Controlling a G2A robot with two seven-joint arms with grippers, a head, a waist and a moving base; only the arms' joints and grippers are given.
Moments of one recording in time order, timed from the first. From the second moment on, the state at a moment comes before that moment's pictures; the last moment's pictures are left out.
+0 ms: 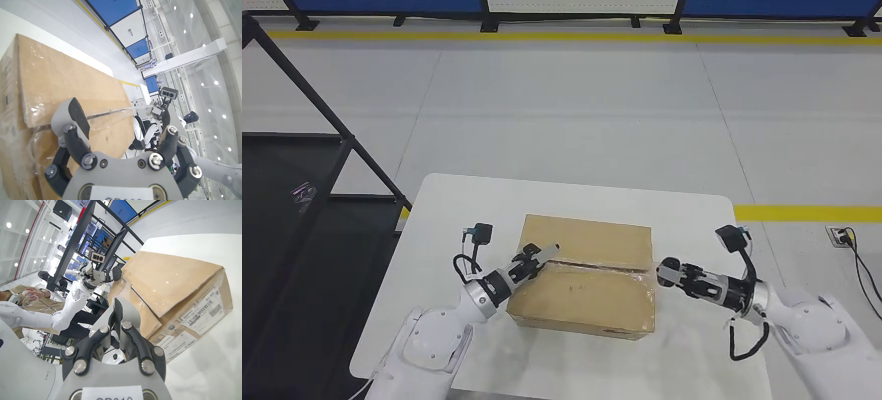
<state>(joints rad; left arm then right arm) 1.11 -1.25 -1.29 -1.62 0.13 -0.21 -0.54 -1.02 -0.88 1.27 -1.46 0.22 -0.66 0.85</state>
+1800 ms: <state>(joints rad) 1.15 -1.23 -1.29 -1.65 0.14 -0.22 -0.53 -1.07 -0.88 1.38 -1.39 0.17 -0.62 0.72</state>
